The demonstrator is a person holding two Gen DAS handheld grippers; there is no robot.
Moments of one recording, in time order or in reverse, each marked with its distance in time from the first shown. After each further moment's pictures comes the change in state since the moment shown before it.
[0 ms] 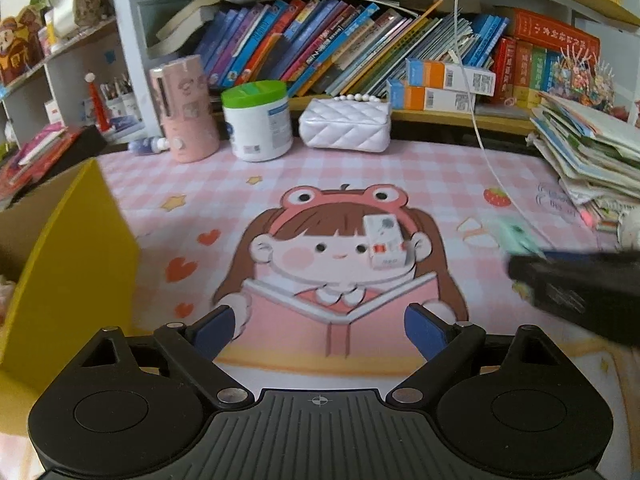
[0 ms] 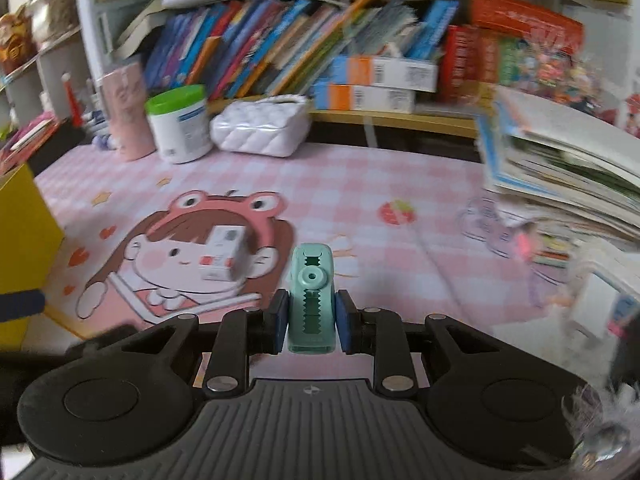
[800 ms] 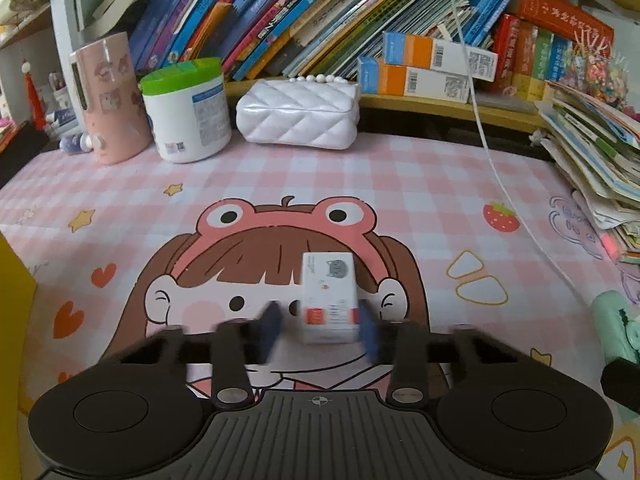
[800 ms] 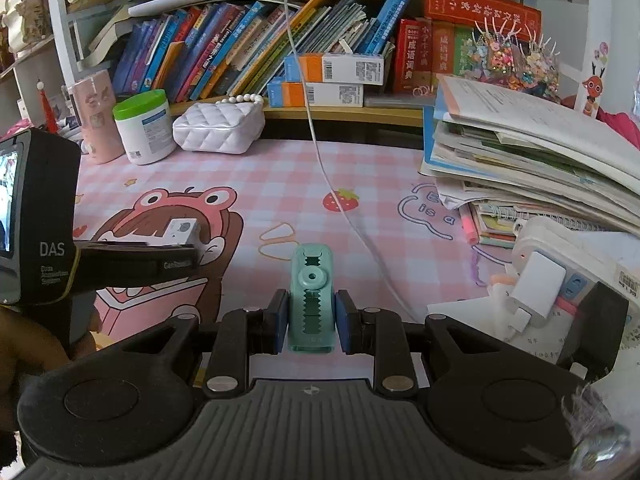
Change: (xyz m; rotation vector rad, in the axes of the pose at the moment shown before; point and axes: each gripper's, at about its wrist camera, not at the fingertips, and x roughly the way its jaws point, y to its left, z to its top) left arm 0.087 -0.032 0.031 0.006 0.030 -0.075; right arm -0.018 -0.028 -0.008 0.024 0.006 -0.058
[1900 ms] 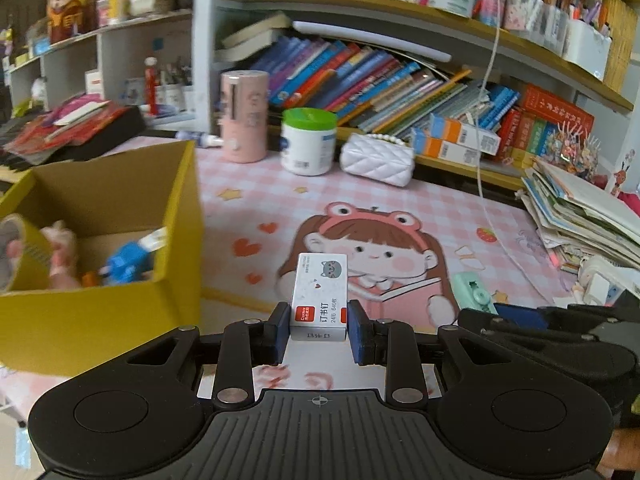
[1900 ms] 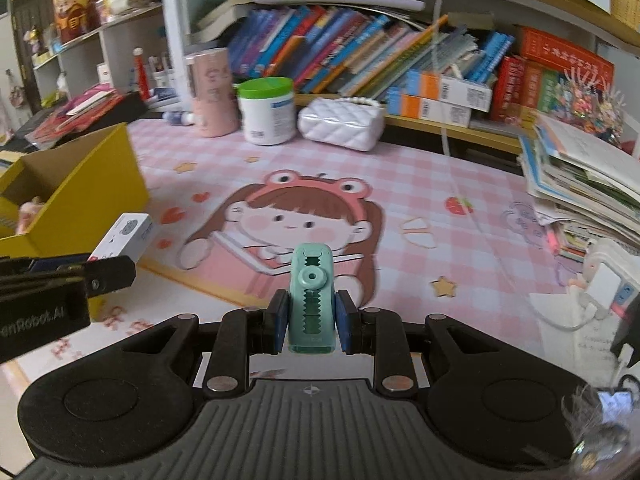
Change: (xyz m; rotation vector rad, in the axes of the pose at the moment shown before) left arm -0.189 0.101 -0.075 -0.159 -0.115 0.009; right arm -0.052 0.111 -0.026 -0.141 -0.002 0.140
